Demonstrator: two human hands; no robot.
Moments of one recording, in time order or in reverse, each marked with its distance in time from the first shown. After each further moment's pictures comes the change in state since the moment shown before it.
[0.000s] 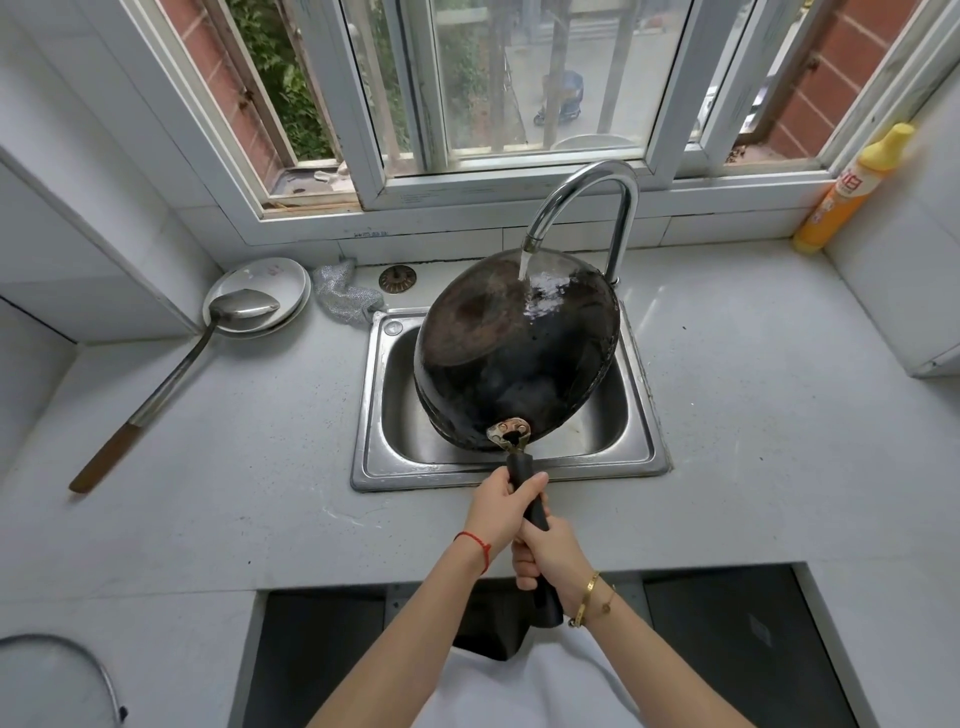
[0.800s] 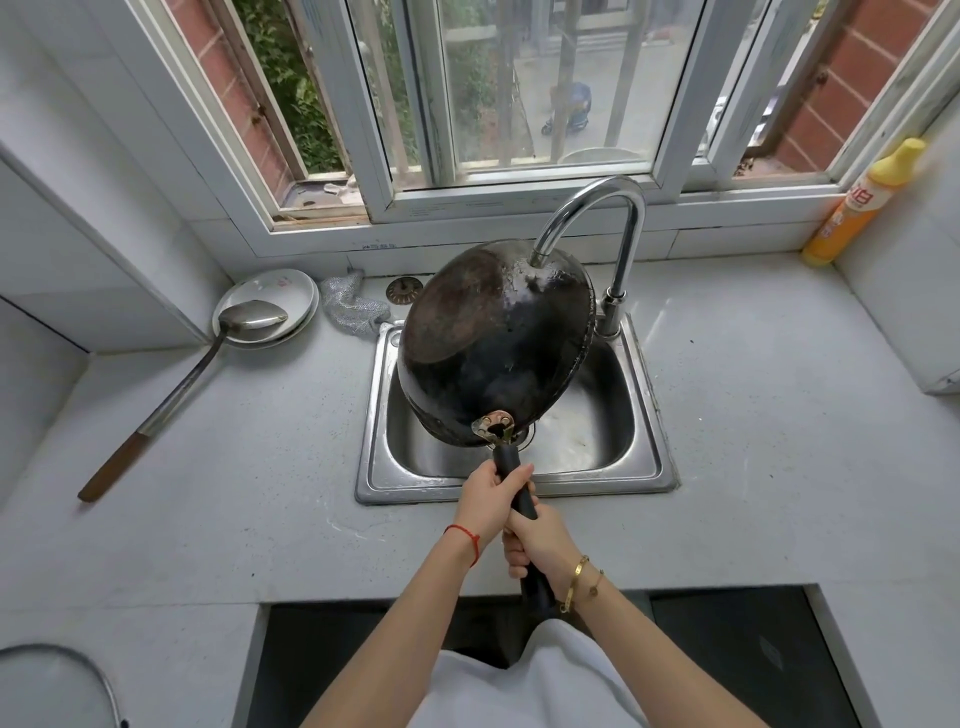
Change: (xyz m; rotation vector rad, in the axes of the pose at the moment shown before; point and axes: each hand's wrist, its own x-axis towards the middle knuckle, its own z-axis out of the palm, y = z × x) left_hand 0.015 0.018 -0.018 -0.049 0.051 0.005; right_hand 0.017 -0.024 0.015 -0.110 -0.027 -0.039
